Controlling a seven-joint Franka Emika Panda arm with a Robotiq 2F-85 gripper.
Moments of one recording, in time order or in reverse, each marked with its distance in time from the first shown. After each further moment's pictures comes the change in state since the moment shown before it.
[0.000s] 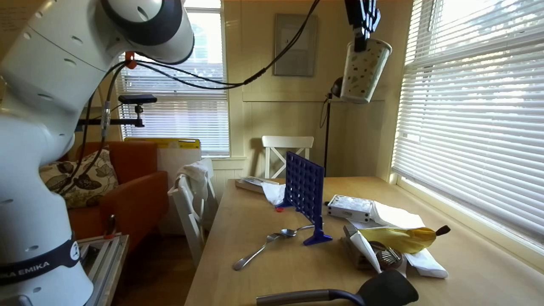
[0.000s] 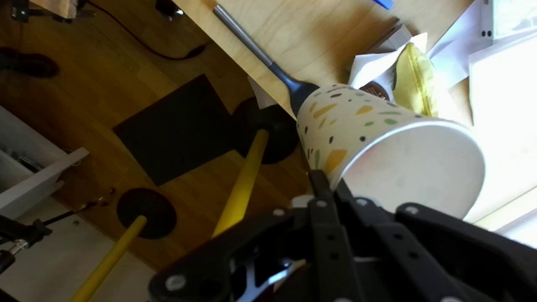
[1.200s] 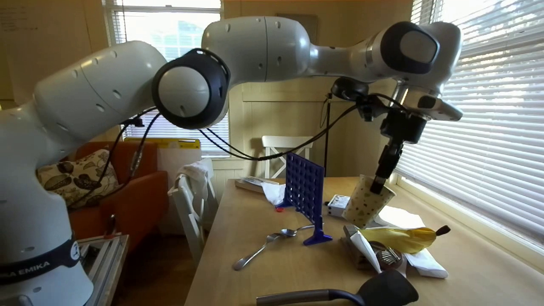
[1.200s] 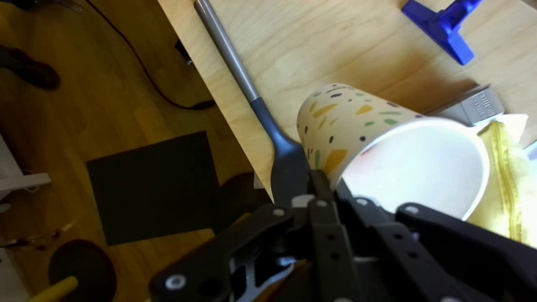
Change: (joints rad) arm -0.101 0.427 0.029 -0.013 0.115 0.136 -0.254
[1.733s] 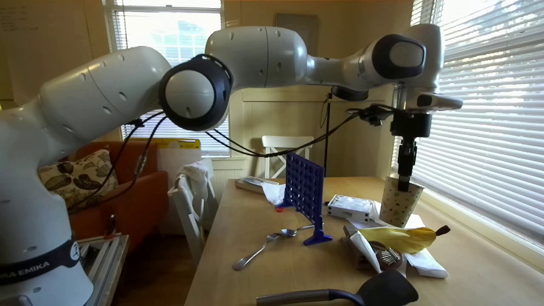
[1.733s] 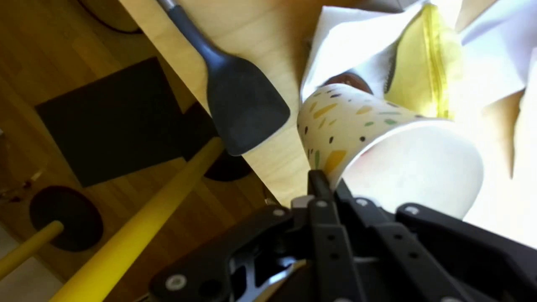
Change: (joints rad) arm 0.057 0.024 -0.050 0.002 -0.028 0.287 0.125
